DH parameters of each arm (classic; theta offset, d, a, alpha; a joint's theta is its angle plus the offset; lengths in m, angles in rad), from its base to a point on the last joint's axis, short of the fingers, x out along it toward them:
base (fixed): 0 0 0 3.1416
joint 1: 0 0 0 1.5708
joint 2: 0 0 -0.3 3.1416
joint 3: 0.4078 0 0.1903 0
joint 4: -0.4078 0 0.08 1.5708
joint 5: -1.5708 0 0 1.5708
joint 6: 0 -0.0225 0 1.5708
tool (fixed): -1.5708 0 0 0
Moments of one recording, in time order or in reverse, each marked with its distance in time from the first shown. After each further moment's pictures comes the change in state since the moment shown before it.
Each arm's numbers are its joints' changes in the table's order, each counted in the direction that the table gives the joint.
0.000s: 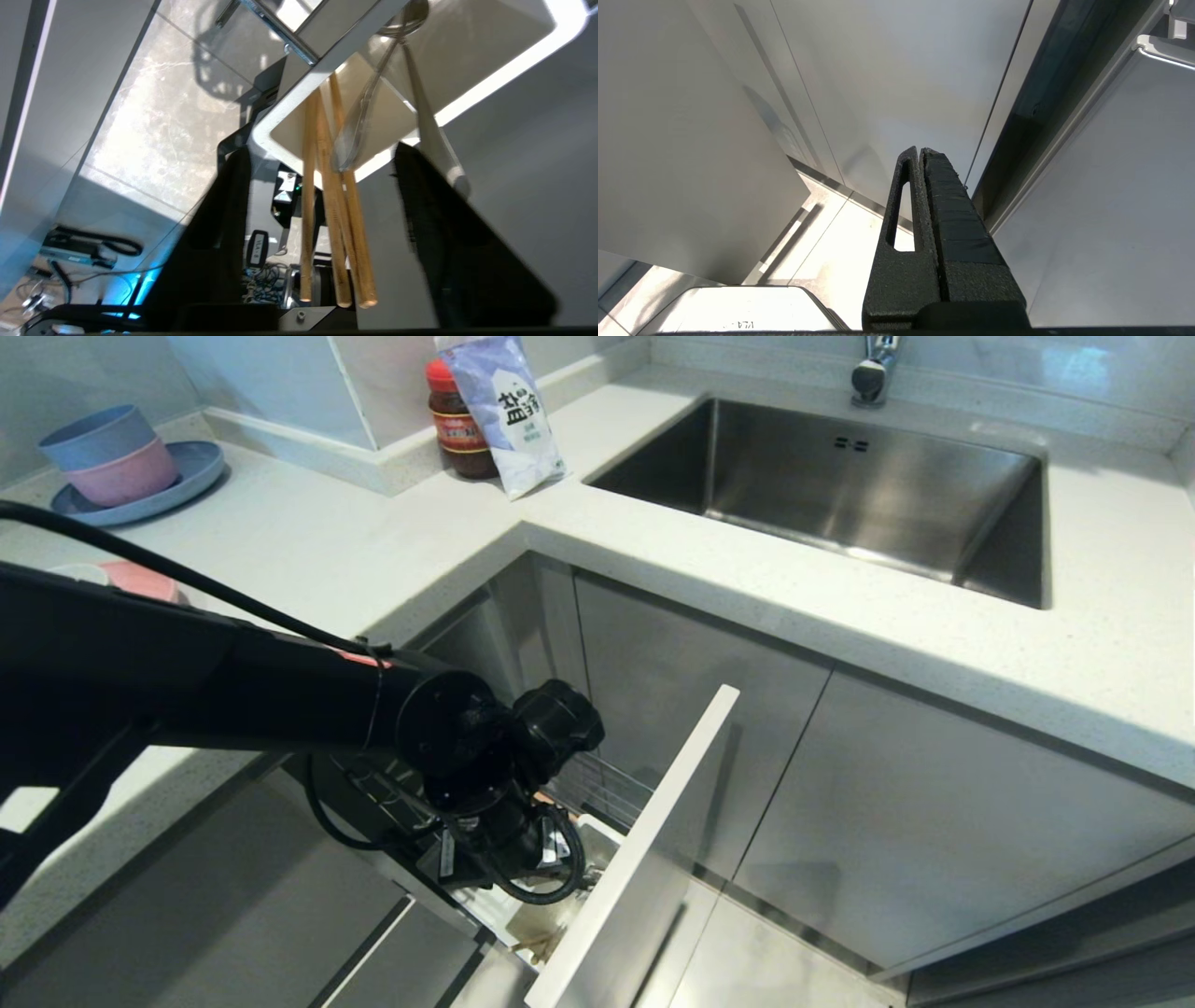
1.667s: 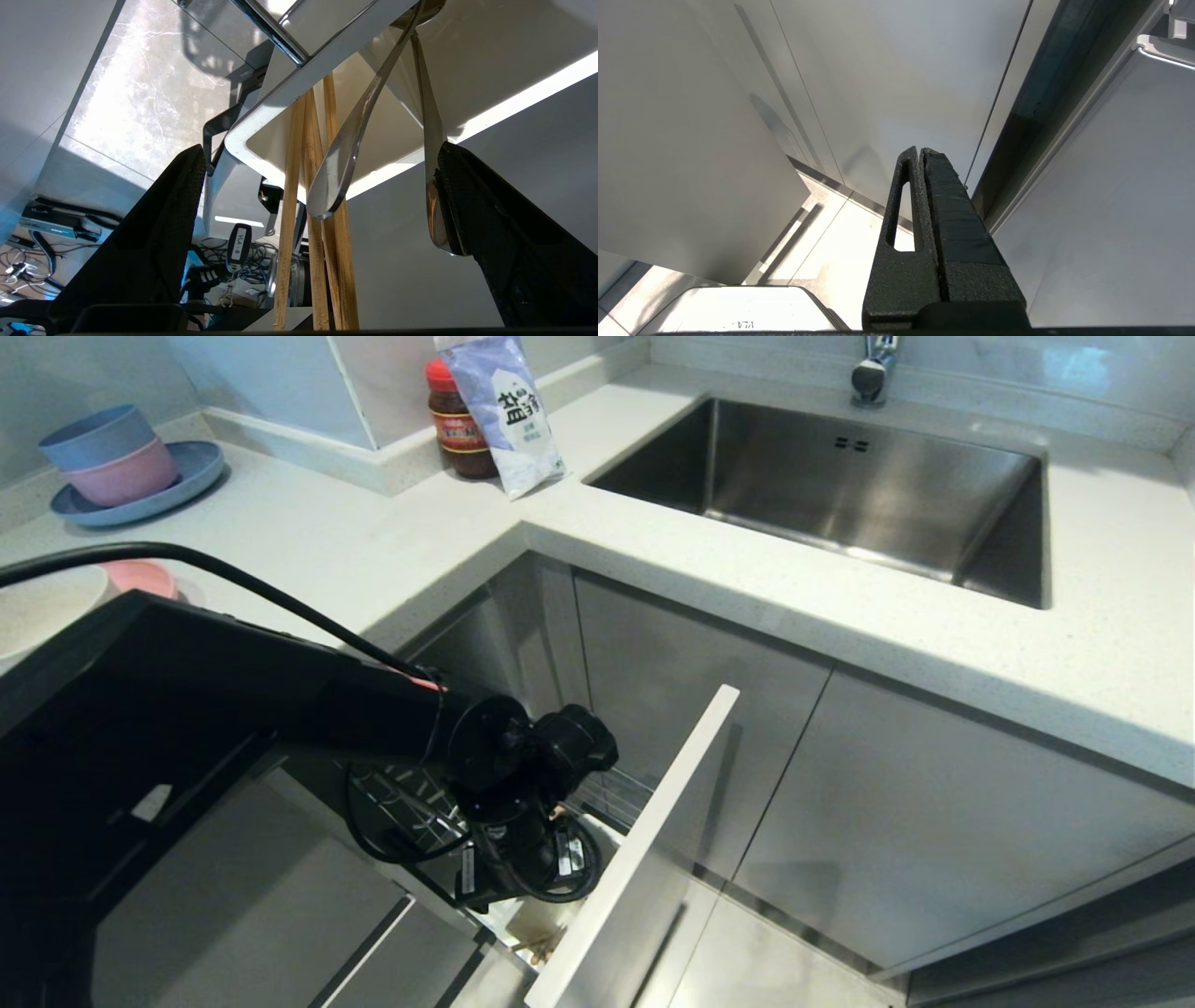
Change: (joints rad) left arm -0.007 0.099 0.024 0.005 0.051 0.059; right arm 0.000 0.000 0.000 0.000 0.000 0.000
